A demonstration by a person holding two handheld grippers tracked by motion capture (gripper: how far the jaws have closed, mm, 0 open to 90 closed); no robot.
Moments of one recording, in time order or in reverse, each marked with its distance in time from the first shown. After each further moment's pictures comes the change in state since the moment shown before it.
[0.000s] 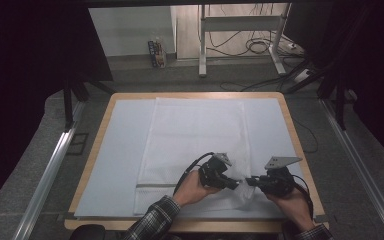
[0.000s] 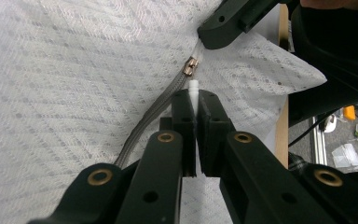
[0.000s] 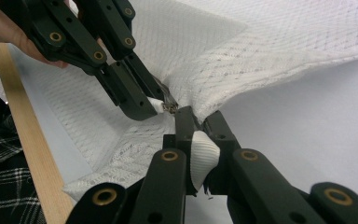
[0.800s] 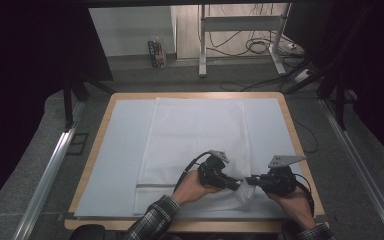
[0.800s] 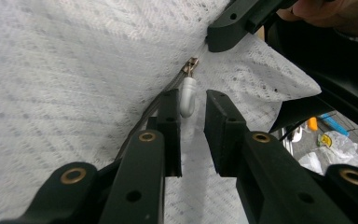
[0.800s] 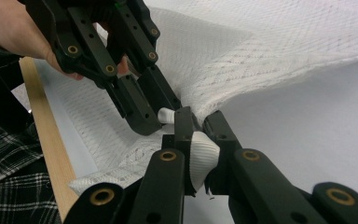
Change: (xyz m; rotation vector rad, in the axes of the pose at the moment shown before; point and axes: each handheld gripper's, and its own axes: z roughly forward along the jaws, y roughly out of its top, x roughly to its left) left arm 0.012 -0.003 0.003 -0.049 -0.109 -0.049; right arm -0.005 0.000 -0.004 -0.054 0.066 0.010
